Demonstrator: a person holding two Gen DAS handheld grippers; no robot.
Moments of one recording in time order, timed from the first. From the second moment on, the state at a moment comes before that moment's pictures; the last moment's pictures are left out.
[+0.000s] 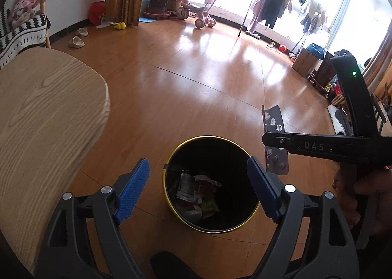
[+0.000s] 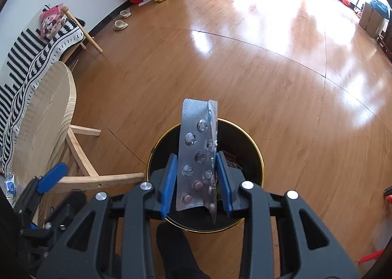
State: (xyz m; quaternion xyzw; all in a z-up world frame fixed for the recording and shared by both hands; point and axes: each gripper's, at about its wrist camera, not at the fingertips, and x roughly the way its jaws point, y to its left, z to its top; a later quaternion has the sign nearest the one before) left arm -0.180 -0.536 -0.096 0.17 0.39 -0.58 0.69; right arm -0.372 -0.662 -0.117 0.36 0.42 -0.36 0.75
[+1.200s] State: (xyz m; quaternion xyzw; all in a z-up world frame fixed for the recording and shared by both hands) left arm 0.089 -0.106 -0.014 0.05 0.35 -0.23 0.91; right arm 0.007 -0.350 -0.034 0.20 0.44 -0.08 0.87
